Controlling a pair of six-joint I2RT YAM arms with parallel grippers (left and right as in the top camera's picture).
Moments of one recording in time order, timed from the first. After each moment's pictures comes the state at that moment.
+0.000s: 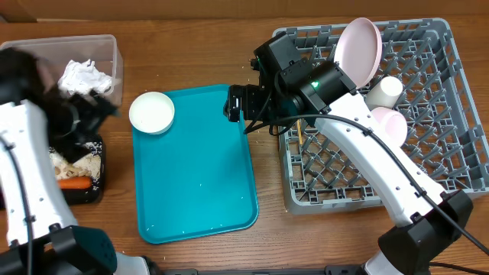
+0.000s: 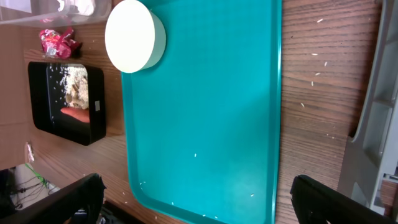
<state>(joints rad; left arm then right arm) 0.35 1.65 1.74 -1.51 0.27 -0.46 0.59 1.78 1.80 -1.11 -0.30 0.60</state>
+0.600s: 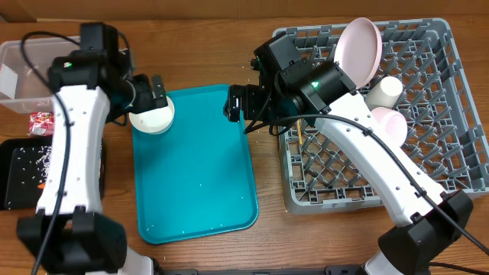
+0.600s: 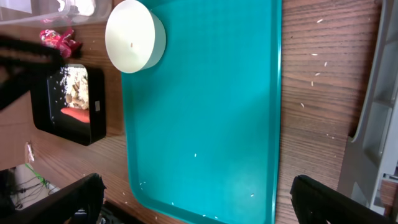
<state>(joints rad) 0.05 1.73 1.67 -1.22 0.09 -0.21 0.59 1.78 1.80 -1.10 -0.30 0.60</state>
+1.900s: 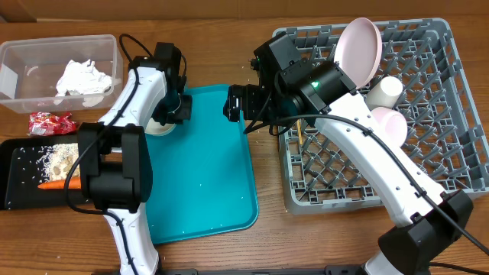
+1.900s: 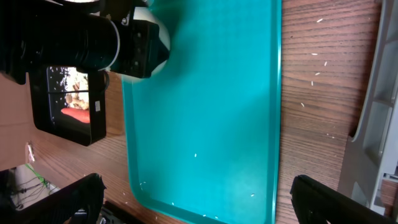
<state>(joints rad) -0.10 2.14 1.66 -1.06 -0.03 -0.06 0.59 1.78 1.80 -1.10 -0.30 0.60</state>
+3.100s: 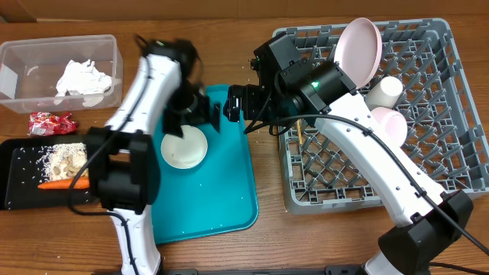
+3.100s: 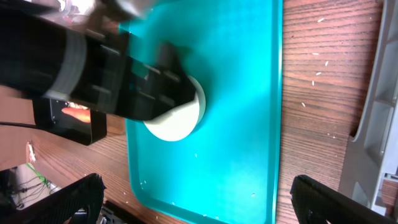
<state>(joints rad) -0.15 2.15 1.90 -1.51 0.26 -0.22 0.59 1.78 1.80 -1.10 -0.30 0.60</state>
